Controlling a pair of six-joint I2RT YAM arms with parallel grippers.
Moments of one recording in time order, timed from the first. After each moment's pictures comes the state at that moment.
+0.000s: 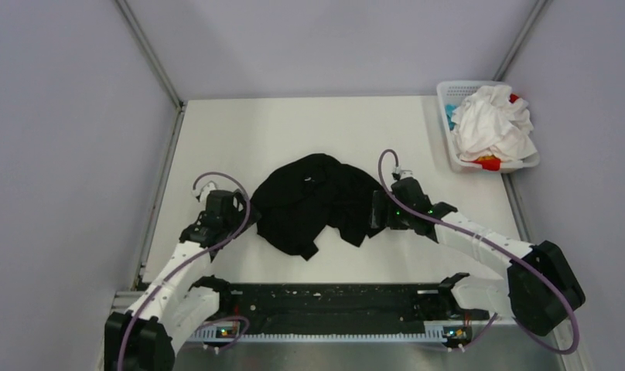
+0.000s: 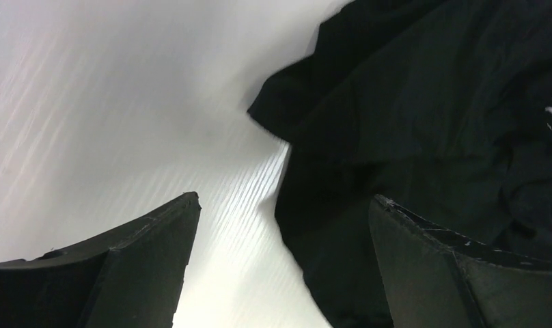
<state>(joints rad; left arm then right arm) -0.22 0.80 0.45 -0.51 -0.14 -0.84 0.56 1.19 0.59 -0.31 0.09 0.51</state>
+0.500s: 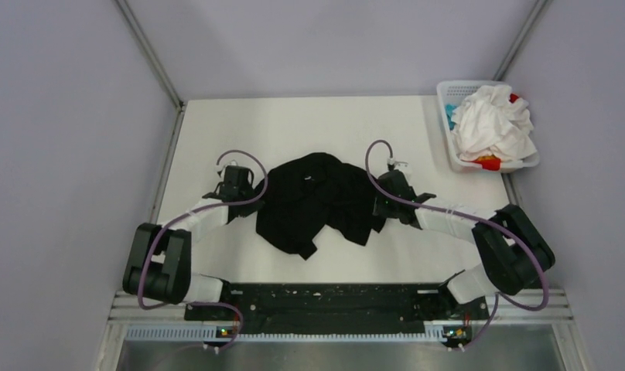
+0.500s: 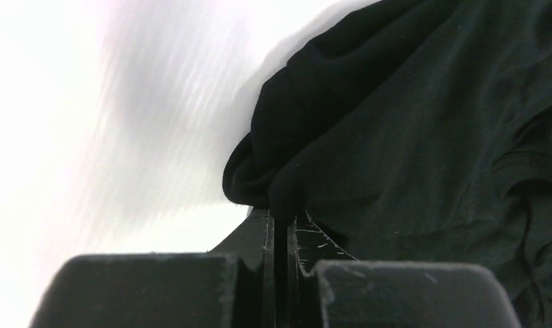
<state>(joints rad) -0.21 1.36 0.60 -0.17 -0.08 -0.73 0.56 1.43 0.64 -0.12 0.25 0.59</state>
